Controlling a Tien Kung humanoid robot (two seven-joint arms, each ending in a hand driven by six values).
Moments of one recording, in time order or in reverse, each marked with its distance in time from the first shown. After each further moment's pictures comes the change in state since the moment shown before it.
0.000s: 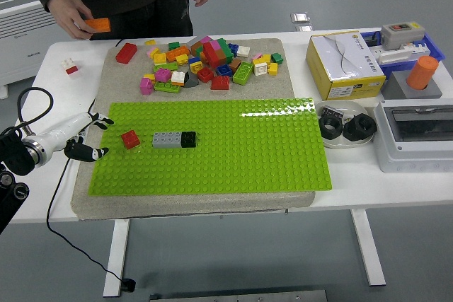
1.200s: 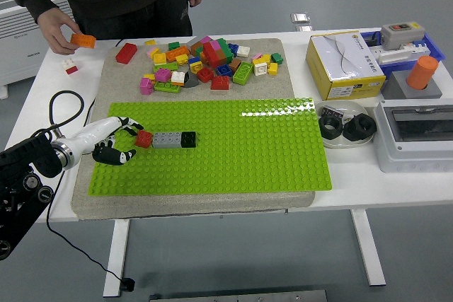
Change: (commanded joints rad) left arm -0.006 -0.064 0.021 -0.060 0.005 -0.015 0.018; right arm 0.003 -0.001 -0.002 0.000 0.003 -0.002 0.000
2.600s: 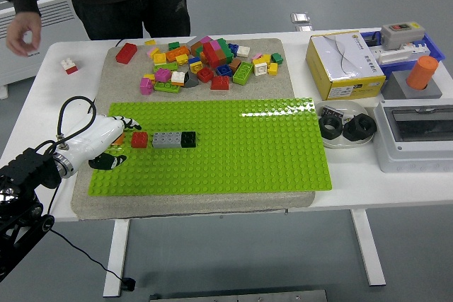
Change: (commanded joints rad) left arm 0.023 0.075 0.164 -0.035 0.390 0.306 -0.096; right arm -0.006 0.000 0.012 0.000 -0.015 -0.002 -0.002
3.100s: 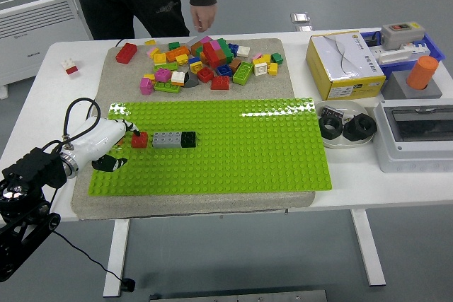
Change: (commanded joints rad) left arm -0.021 -0.017 0.024 0.021 0.000 -0.034 0.027; right arm 0.002 -0.001 -0.010 0.000 0.011 -0.001 0.002
